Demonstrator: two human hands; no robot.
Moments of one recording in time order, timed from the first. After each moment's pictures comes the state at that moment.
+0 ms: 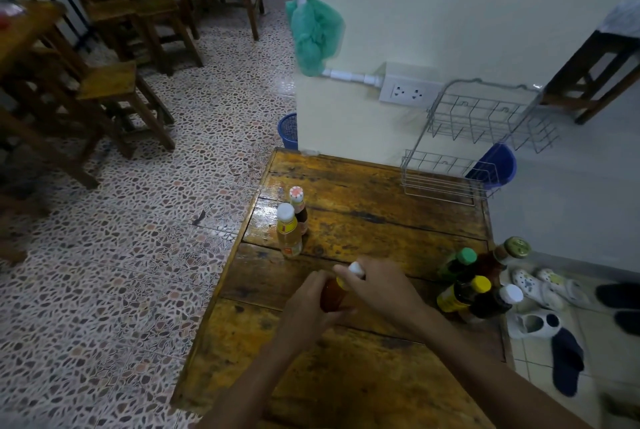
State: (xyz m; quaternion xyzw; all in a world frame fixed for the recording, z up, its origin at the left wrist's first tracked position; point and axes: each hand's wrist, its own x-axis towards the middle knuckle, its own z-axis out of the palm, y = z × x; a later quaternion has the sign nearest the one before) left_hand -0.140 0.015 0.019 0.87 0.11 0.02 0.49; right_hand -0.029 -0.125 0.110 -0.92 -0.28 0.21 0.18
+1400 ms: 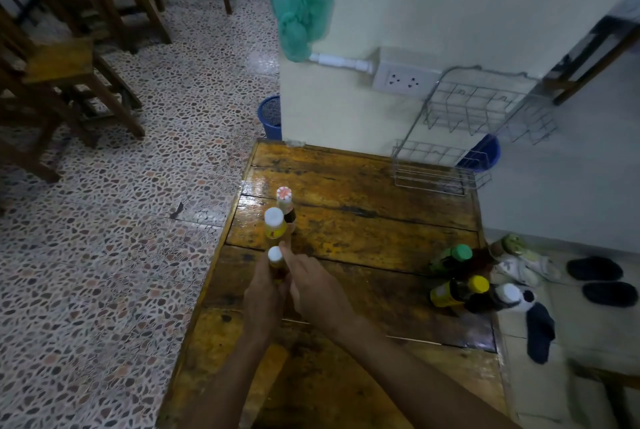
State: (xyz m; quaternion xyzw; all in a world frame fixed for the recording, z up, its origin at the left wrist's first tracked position) left_hand -0.122 0.069 -0.028 0.83 0.29 0.10 0.47; right_hand -0.055 -0.045 0.031 -0.87 -0.41 0.13 0.26
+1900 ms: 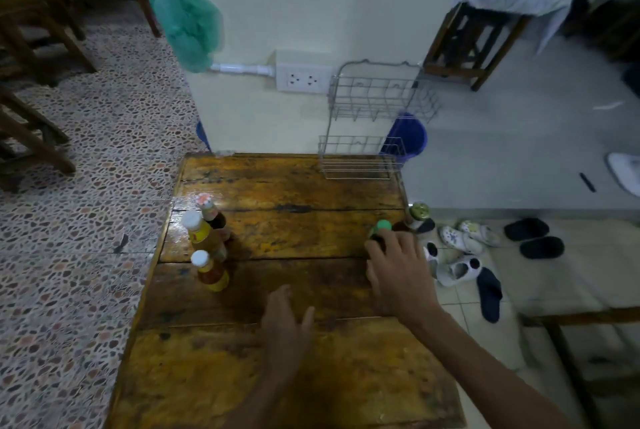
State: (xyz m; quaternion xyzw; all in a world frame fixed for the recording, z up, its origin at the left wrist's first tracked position) left_hand -0.138 -0.094 -0.022 0.88 0.22 0.03 0.42; right_hand -0.018 -0.283 0.104 -0.96 -0.25 -0.08 0.00
